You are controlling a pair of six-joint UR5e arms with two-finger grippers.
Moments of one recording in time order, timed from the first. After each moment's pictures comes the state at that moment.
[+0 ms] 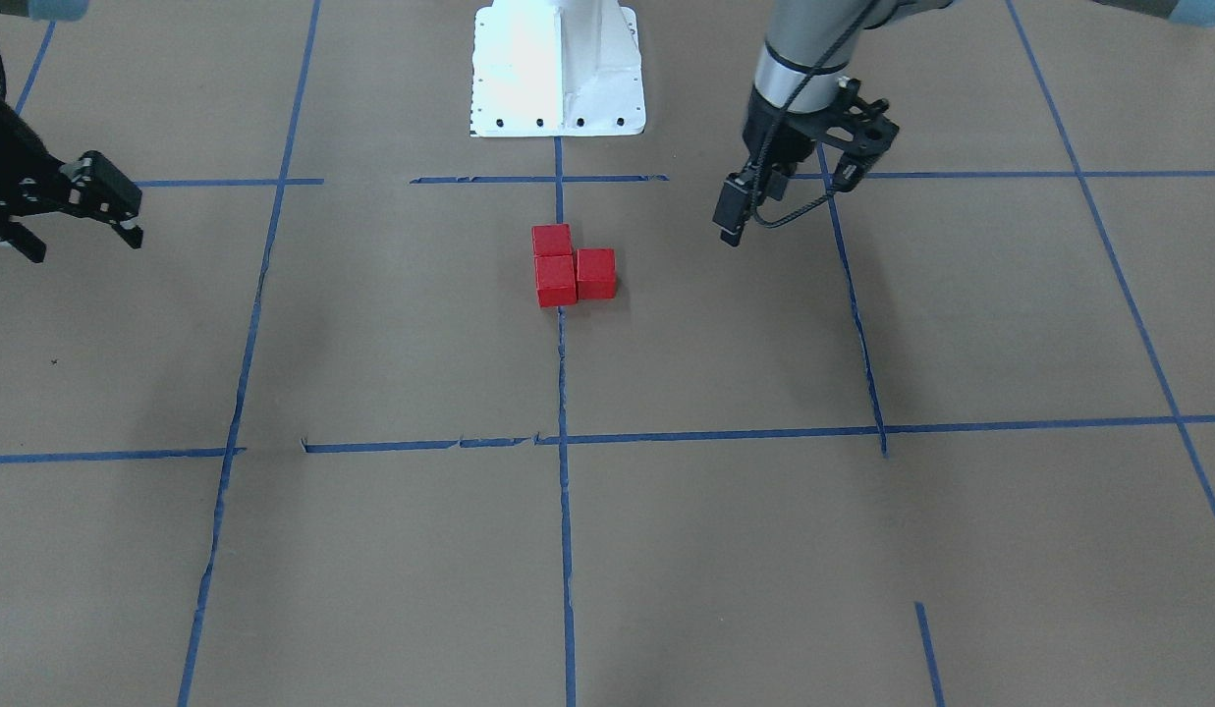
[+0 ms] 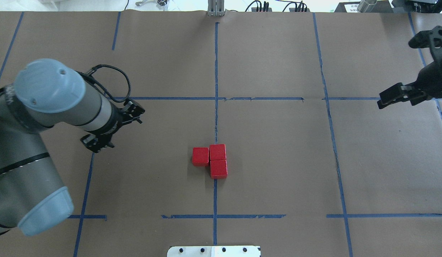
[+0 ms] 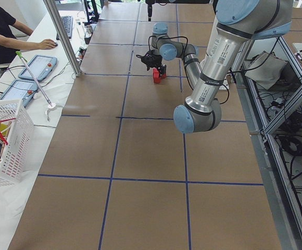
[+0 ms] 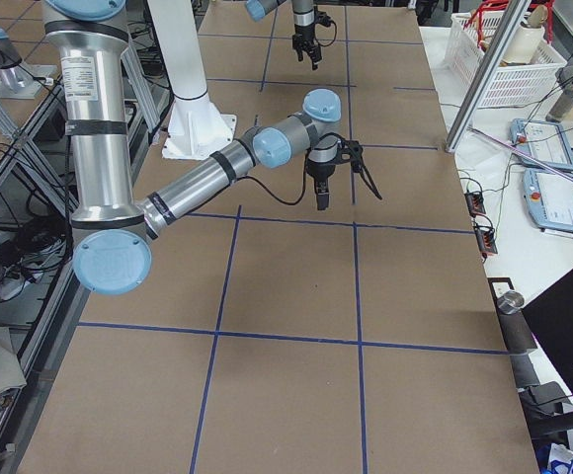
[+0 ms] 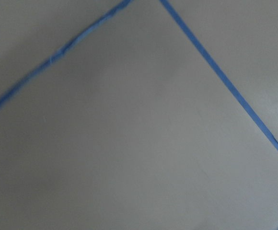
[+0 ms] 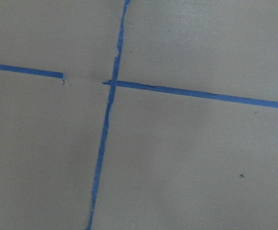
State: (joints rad) left arm -0.69 -1.88 -2.13 -1.42 -1.92 -1.67; right arm 1.17 -1.55 2.08 -1.64 2.29 0.45
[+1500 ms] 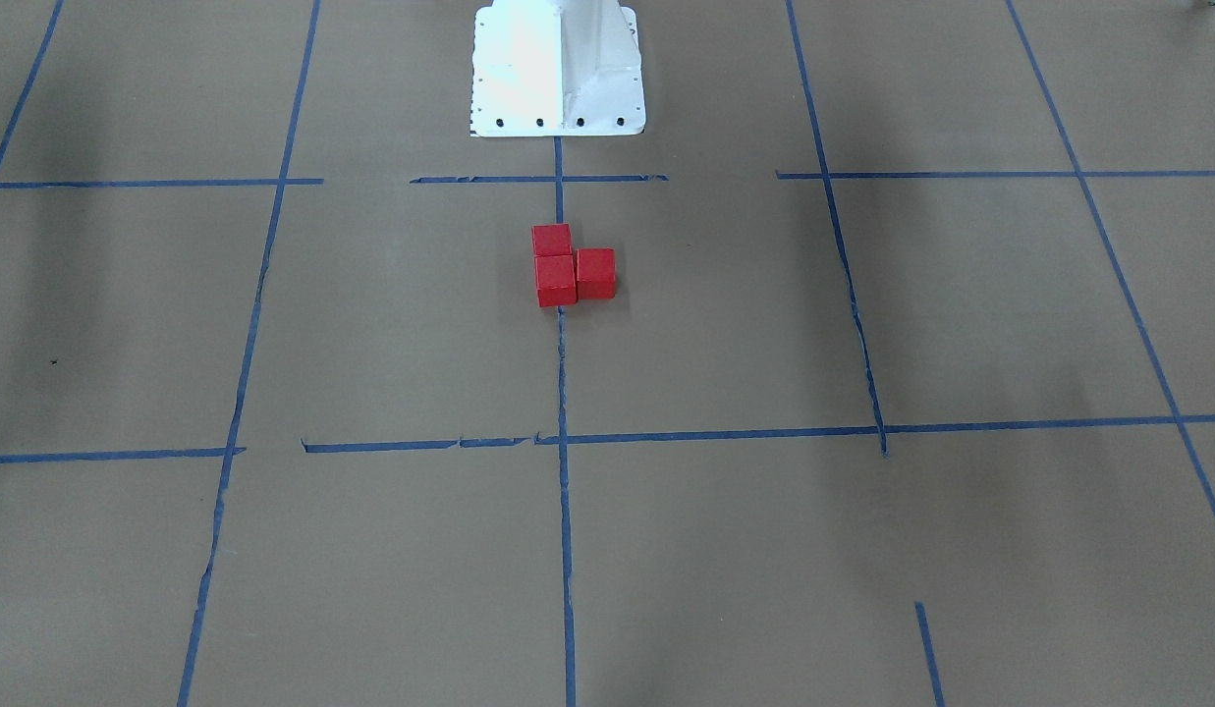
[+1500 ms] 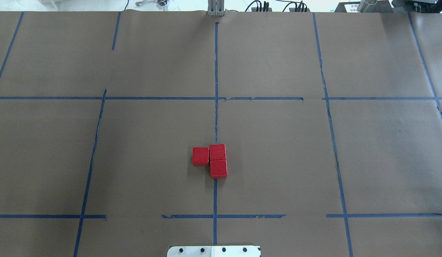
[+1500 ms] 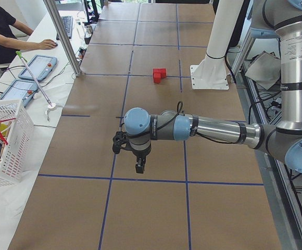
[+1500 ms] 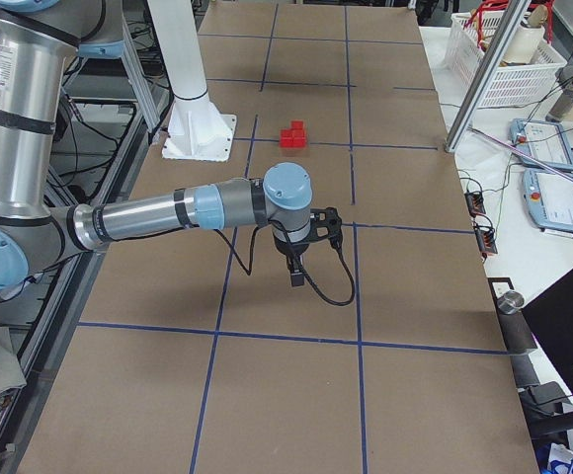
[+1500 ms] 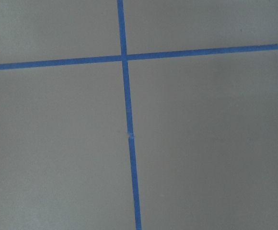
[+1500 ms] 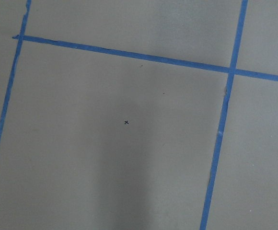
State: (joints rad) left arm -1.58 -1.42 -1.80 -1.44 -2.43 0.11; right arm 1.51 -1.81 2.03 -1.64 2.42 -0.02
